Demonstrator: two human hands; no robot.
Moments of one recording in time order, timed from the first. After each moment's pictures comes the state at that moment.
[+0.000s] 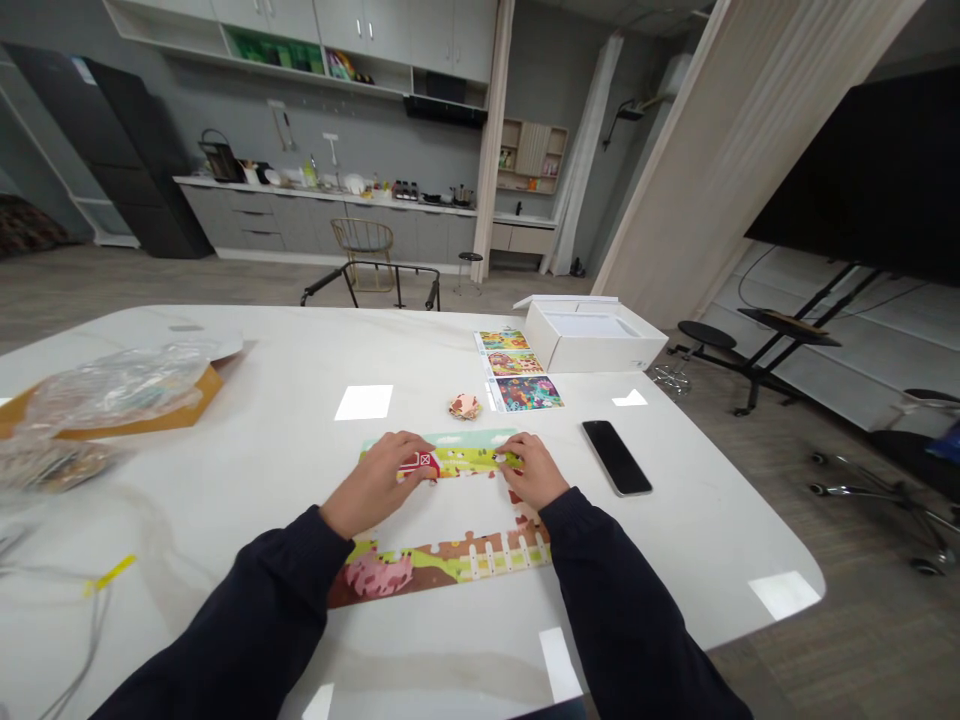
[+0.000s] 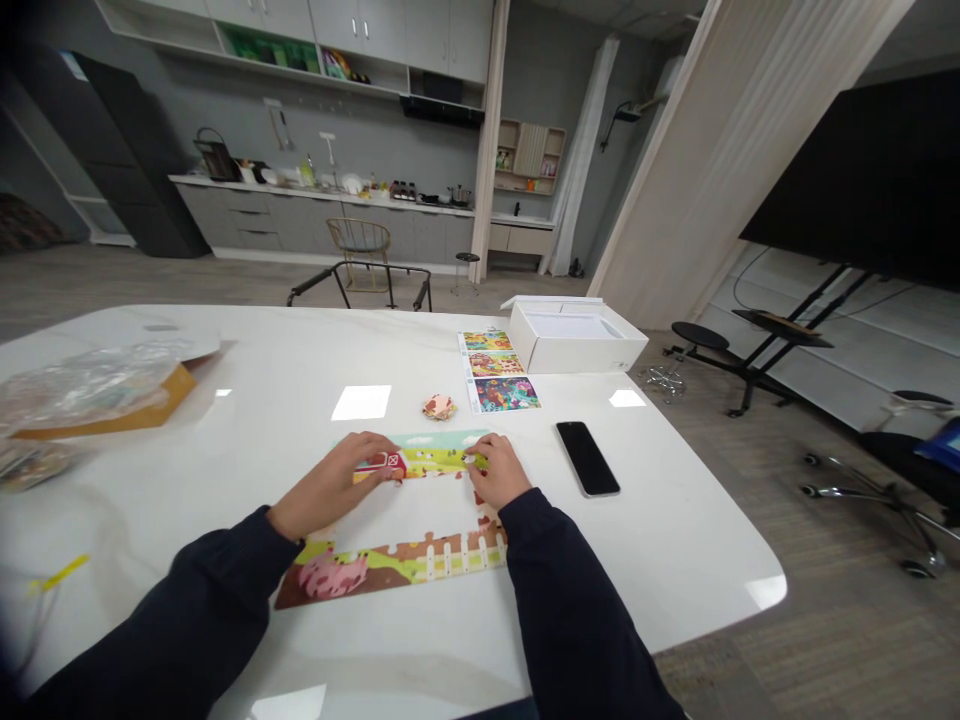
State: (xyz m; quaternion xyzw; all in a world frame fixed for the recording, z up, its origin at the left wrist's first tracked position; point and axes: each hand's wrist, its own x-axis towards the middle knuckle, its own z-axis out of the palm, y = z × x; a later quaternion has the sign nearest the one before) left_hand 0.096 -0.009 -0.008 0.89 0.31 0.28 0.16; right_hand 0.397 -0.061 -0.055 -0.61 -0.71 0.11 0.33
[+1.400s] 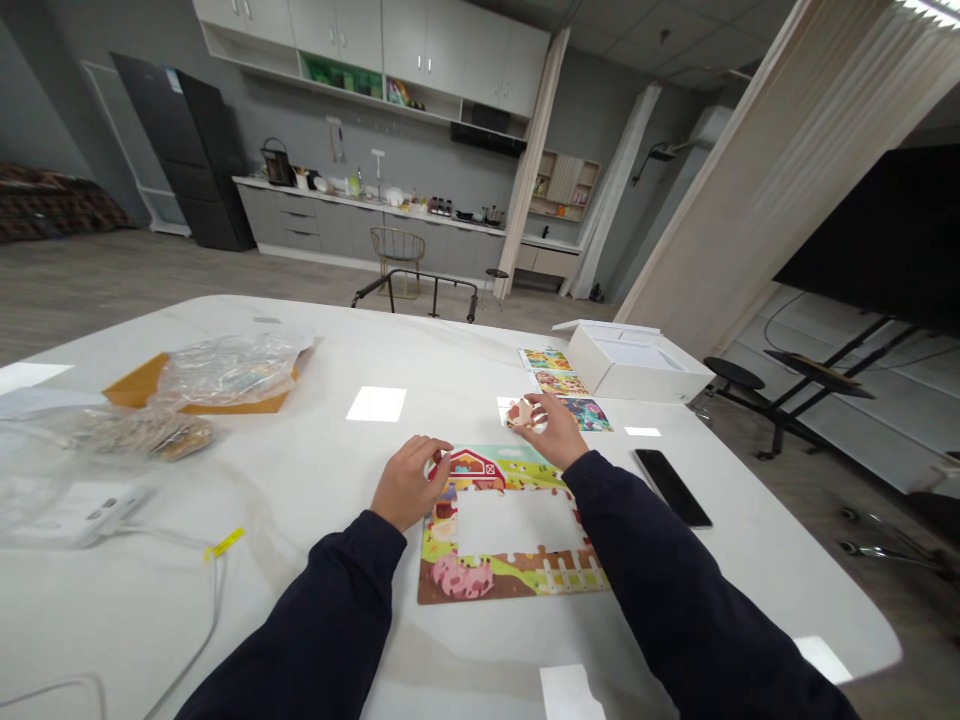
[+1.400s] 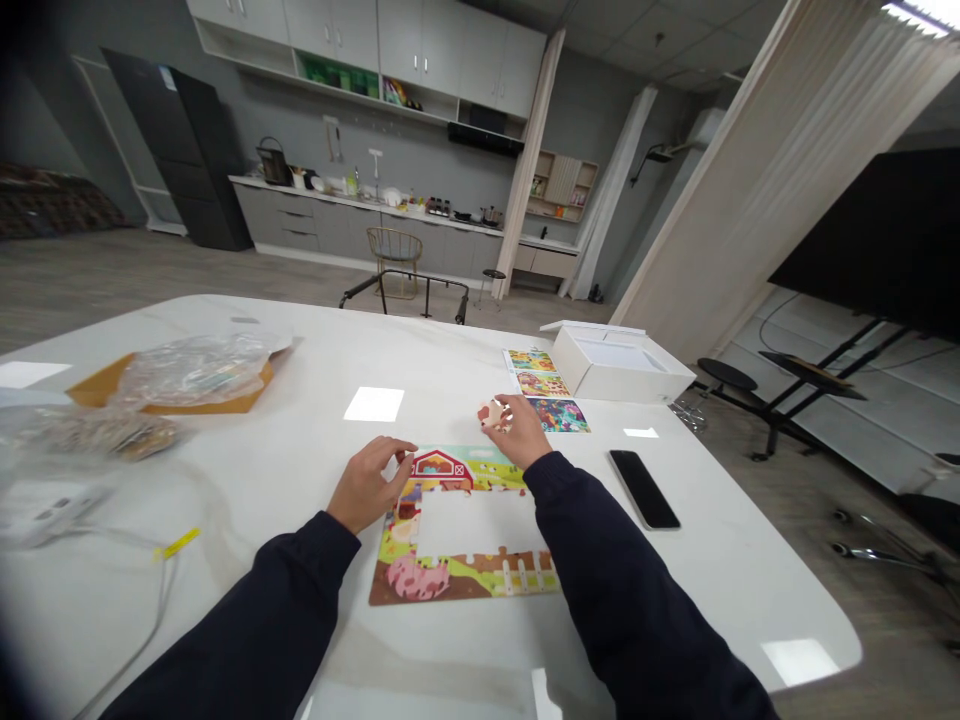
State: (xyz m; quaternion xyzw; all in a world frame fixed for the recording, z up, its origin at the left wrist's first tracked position) left_hand 0.033 0.003 -0.024 0.81 0.37 0.44 0.13; right_hand 0.325 0.022 0.007 -0.61 -0.70 0.06 0.36
